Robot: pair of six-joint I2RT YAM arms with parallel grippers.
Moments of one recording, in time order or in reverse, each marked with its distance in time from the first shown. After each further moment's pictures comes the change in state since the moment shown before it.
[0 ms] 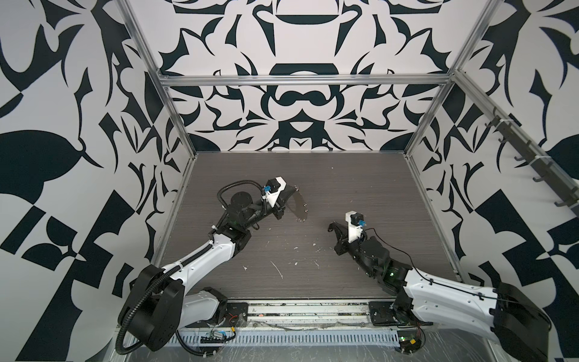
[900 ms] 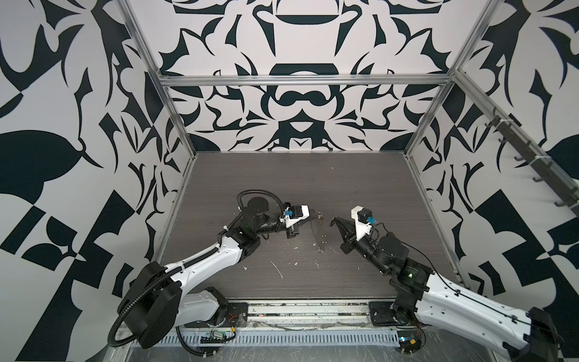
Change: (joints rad) left arm -0.185 0.008 0.026 -0.135 0.224 0.271; right arm -0.003 -0.193 0.162 -0.247 -0.182 -0.158
